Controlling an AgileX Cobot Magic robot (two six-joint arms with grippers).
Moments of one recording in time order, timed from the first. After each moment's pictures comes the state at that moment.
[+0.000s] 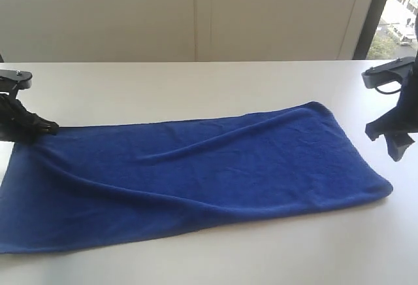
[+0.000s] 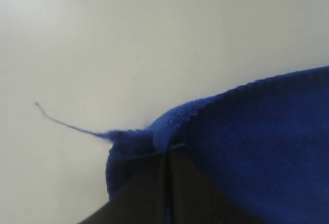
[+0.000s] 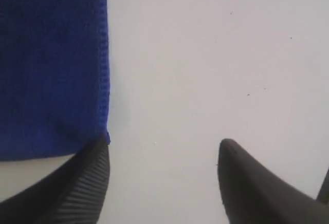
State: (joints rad) left arm 0.04 2.03 -1.24 -0.18 0.36 0.33; right arm -0.17 1.87 -1.34 -0.23 1.04 -0.12
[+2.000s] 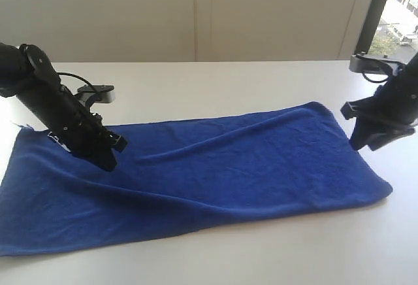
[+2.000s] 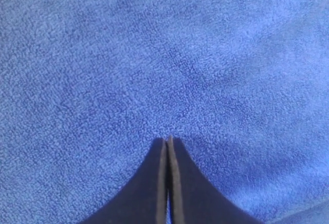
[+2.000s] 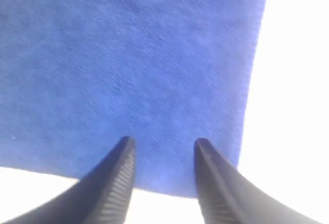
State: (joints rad) left arm -0.22 2.02 -1.33 -0.50 0.83 0.58; right arm -0.25 1.91 -1.37 0.30 1.05 -0.43
